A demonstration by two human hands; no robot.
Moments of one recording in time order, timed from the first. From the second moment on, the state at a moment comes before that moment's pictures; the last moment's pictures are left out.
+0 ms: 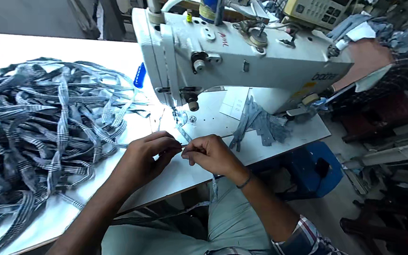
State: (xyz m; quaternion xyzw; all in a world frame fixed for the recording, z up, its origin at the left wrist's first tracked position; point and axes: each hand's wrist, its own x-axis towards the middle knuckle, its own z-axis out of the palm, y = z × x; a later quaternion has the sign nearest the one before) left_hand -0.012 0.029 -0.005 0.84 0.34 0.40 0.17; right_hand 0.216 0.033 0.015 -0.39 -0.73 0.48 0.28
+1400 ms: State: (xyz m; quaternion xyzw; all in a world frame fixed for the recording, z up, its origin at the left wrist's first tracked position) left_hand -0.001 0.016 -0.003 0.80 0.30 0.44 0.28; right_hand 0.230 0.017 0.003 -0.23 -0.69 0.58 0.38
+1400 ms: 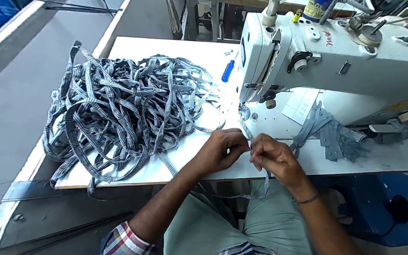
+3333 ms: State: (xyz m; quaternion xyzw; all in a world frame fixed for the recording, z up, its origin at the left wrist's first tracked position) left_hand -0.014 0.044 -0.030 0.78 0.33 0.49 0.22; right_hand 0.215 0.053 0.010 -0.39 -0.84 0.28 0.26
